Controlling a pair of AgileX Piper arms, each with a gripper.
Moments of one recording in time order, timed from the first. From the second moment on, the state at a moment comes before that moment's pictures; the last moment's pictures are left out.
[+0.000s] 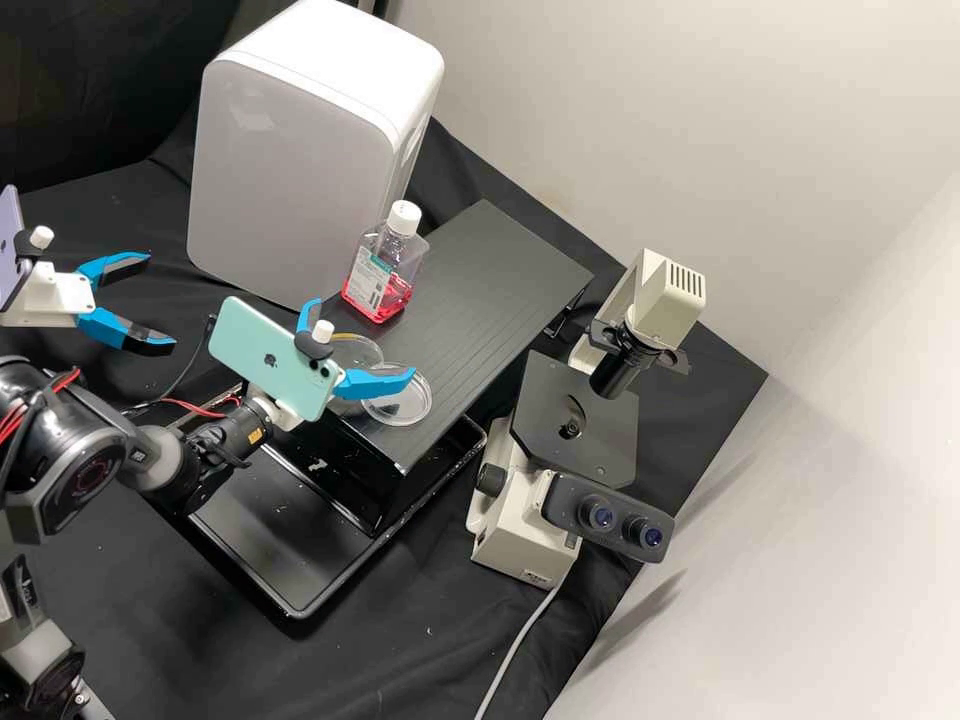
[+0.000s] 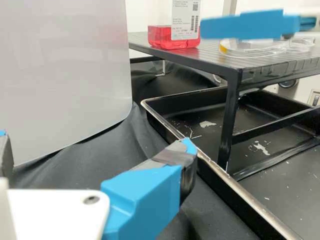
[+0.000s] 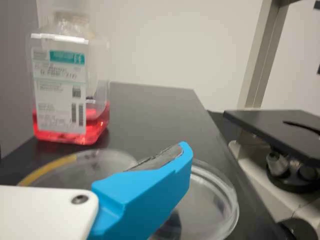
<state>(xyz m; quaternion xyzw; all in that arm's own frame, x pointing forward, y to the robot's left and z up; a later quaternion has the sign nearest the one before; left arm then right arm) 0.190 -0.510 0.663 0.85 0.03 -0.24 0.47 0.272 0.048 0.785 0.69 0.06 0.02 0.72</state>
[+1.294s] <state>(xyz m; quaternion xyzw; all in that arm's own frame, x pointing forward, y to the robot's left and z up) 0.193 -0.507 0.666 0.85 0.03 -0.23 0.47 0.270 0.044 0.774 0.67 0.06 0.02 0.74</state>
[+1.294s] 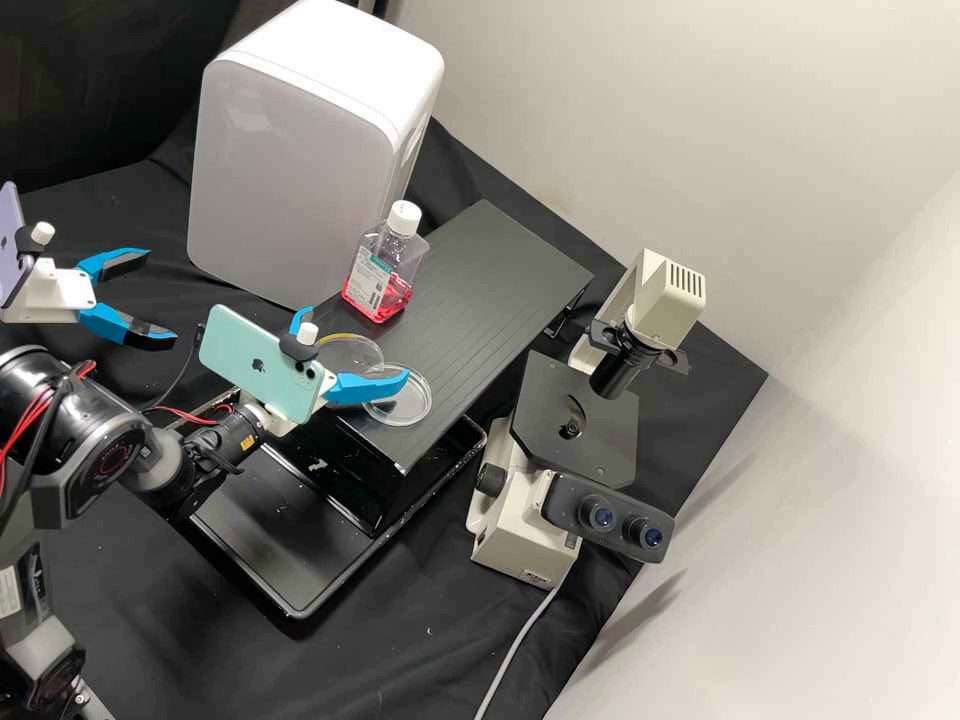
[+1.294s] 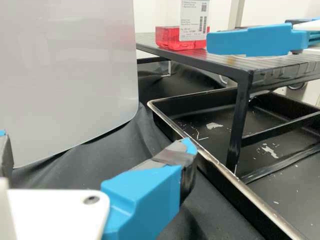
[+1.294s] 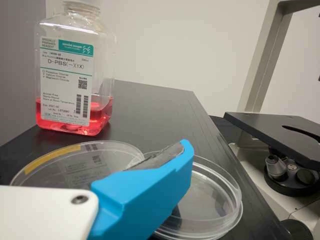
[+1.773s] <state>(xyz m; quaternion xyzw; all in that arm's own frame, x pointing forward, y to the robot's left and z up) 0.194 -0.507 0.666 0.85 0.03 -0.23 0.47 0.269 0.044 0.778 0.67 0.05 0.03 0.74</state>
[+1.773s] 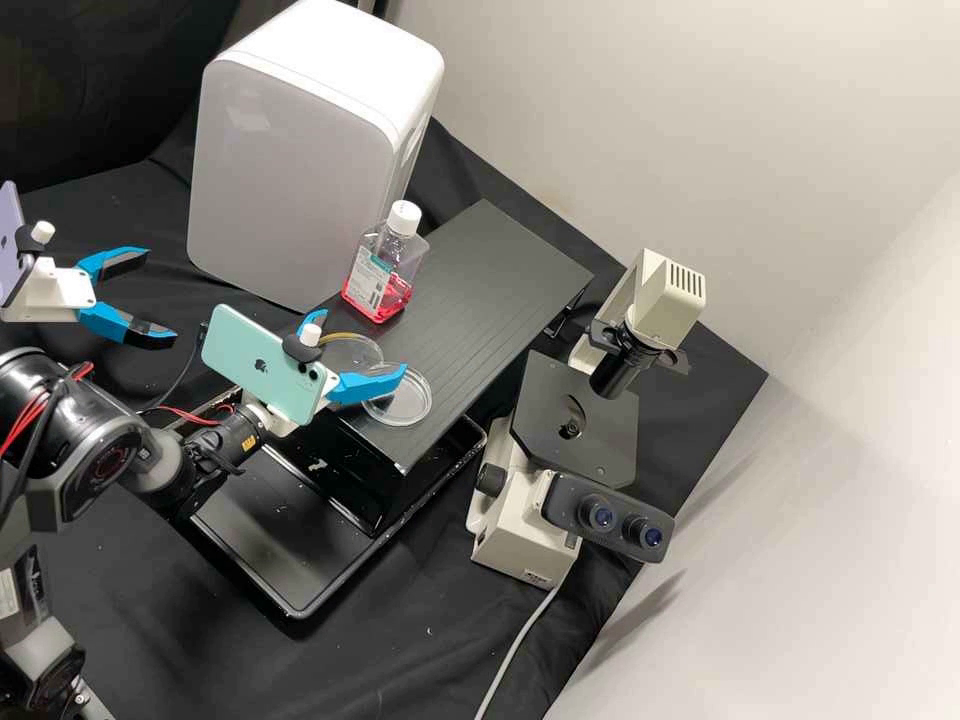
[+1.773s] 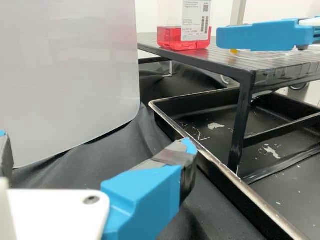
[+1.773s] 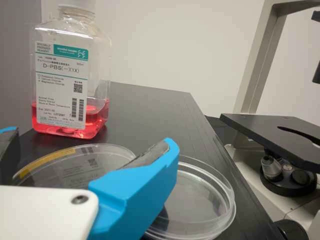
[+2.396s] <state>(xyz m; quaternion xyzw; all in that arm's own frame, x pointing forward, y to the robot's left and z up) 0.194 -0.507 0.666 0.85 0.03 -0.23 0.47 0.270 0.043 0.778 0.67 0.05 0.03 0.74</state>
